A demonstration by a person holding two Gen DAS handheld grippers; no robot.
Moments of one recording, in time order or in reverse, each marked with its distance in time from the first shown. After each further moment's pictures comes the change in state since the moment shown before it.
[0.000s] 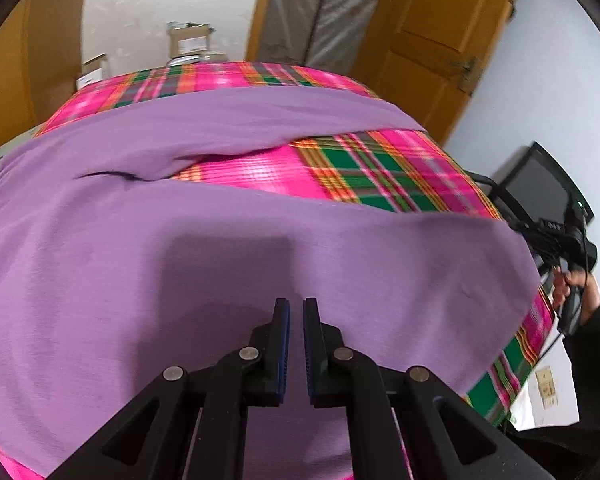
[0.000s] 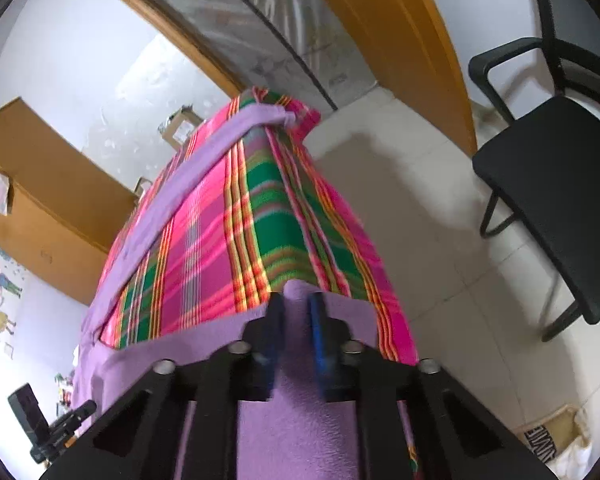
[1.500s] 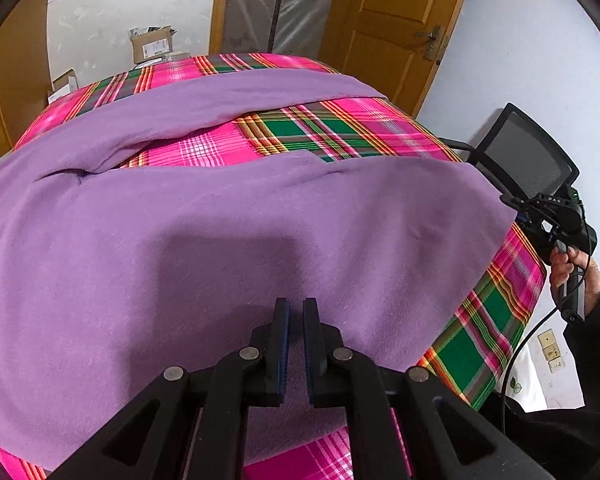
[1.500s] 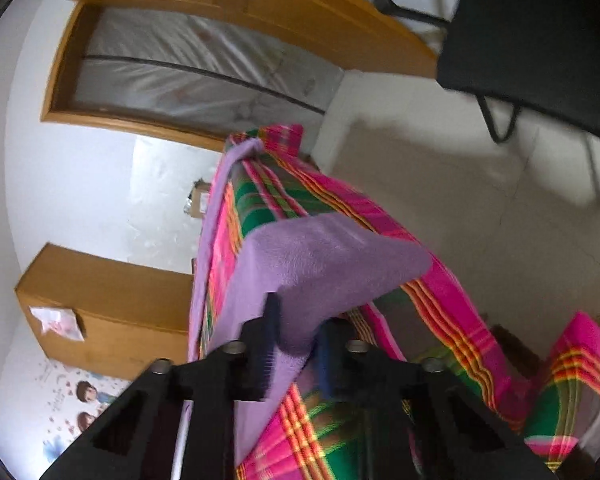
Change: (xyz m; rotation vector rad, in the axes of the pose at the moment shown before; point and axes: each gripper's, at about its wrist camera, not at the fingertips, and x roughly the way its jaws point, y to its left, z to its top) left arm 0.004 -0.048 -0.026 0.129 0.038 -0.047; right arm -0.025 -0.049 -0.053 0.426 -0.097 0.233
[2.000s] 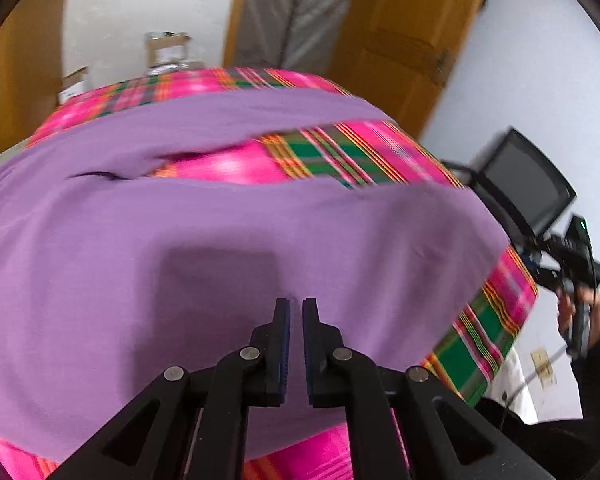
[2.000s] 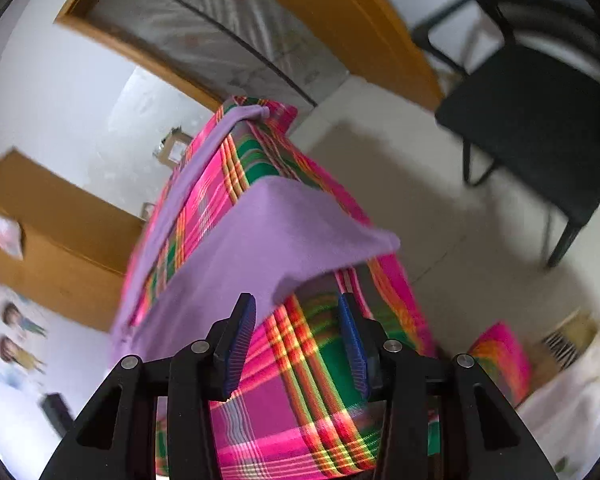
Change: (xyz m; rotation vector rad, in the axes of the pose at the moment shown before) left arm -0.015 0.014 0.001 -0.036 -0.040 -0.021; right arm -0.031 0.020 -0.024 -0.202 0.104 -0.163
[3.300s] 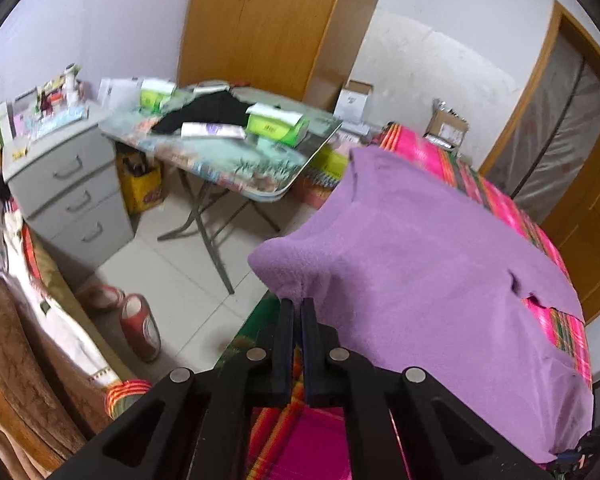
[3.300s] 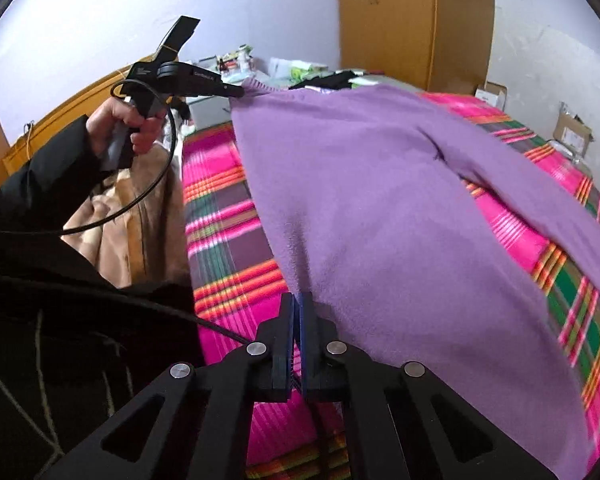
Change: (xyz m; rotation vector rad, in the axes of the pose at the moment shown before) left arm -0.157 0.274 -0.095 -0.723 -0.246 0.549; right arm 0.143 0.311 -0.252 -1.544 0.574 0.389
